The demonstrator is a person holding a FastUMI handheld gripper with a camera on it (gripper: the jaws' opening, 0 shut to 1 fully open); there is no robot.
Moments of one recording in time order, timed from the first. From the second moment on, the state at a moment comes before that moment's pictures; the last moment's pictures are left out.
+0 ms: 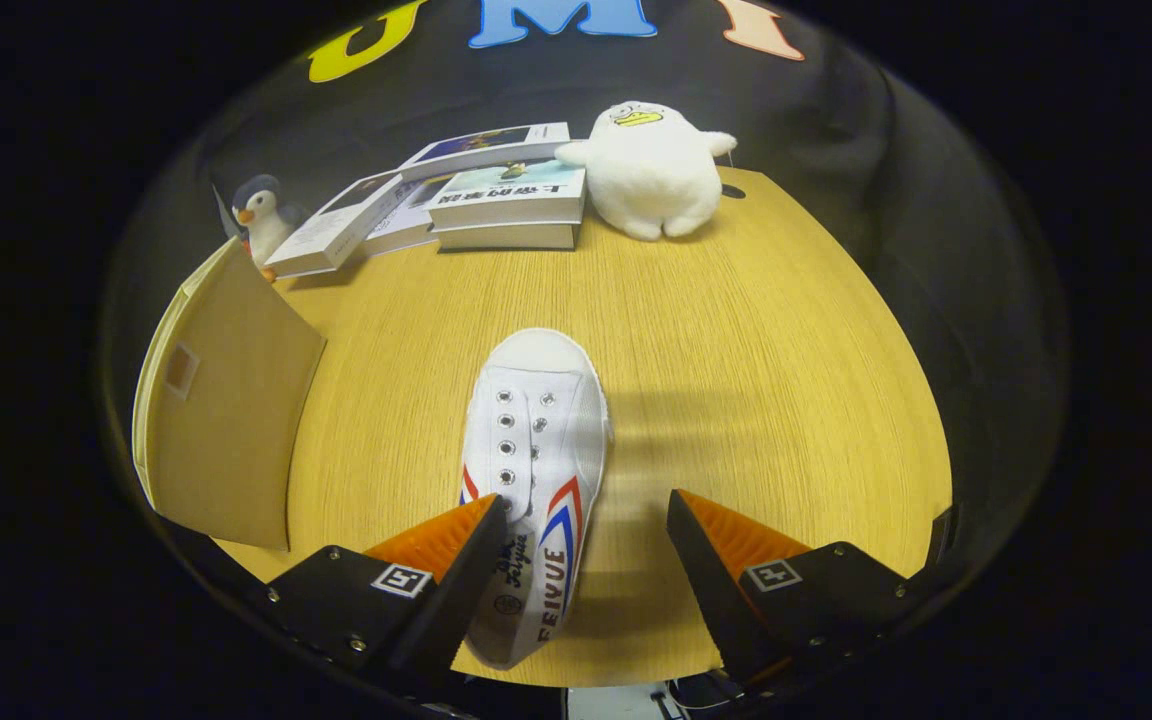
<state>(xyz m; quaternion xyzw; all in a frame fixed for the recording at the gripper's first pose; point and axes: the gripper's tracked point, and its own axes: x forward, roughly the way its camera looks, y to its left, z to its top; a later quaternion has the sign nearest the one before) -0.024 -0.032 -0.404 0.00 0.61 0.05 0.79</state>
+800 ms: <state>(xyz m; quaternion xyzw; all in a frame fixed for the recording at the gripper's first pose) -0.026 -0.027 -0.415 0.01 0.63 0.03 0.78</state>
